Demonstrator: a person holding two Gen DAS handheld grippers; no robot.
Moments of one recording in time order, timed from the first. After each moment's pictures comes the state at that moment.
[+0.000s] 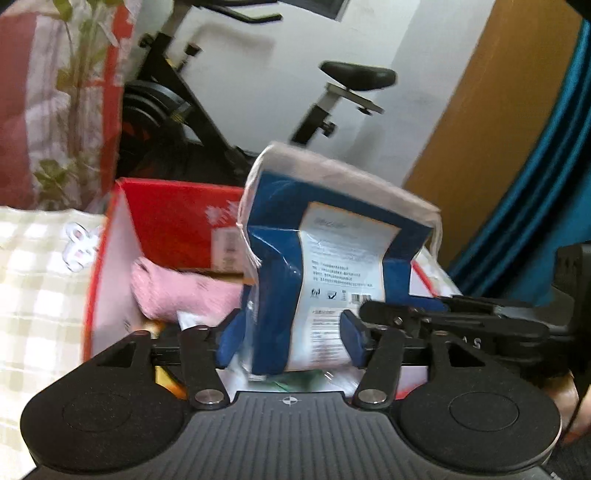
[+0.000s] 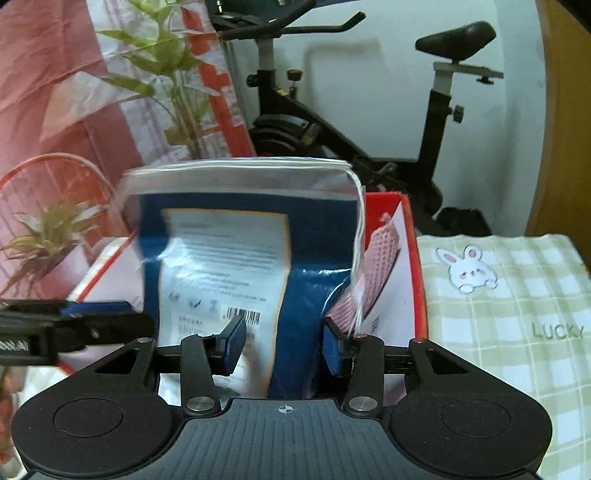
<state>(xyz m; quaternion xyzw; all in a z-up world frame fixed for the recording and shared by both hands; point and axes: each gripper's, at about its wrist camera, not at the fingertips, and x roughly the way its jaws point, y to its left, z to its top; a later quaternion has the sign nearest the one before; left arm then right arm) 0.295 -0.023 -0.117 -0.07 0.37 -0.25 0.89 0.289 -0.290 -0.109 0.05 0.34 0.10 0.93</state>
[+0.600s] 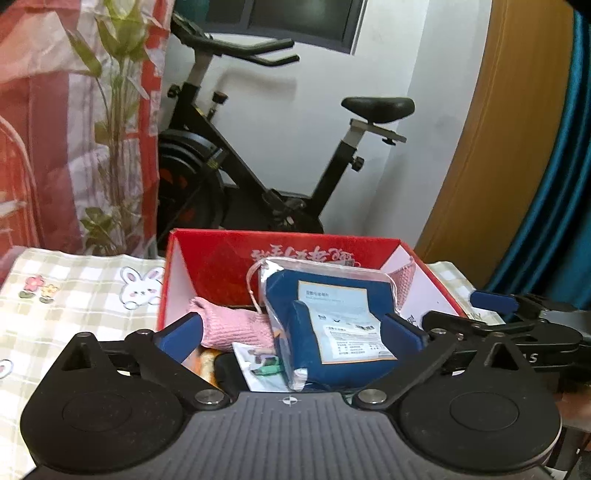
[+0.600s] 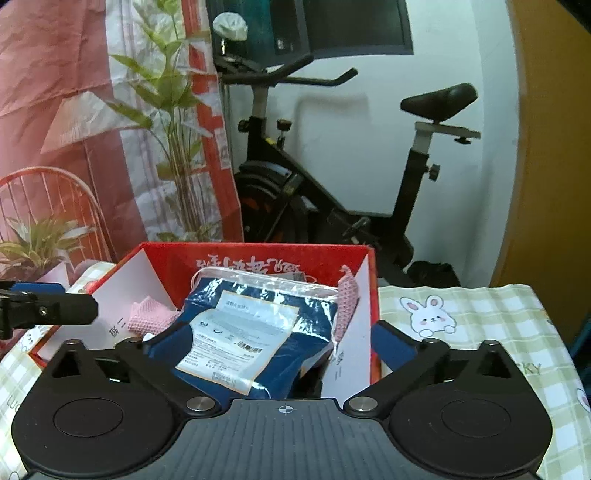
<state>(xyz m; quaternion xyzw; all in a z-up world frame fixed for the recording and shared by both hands) 0.268 -0.011 -0.087 -0.03 0.31 -0.19 0.93 0.252 -0.292 -0.089 0.02 0.26 0.06 0.96</state>
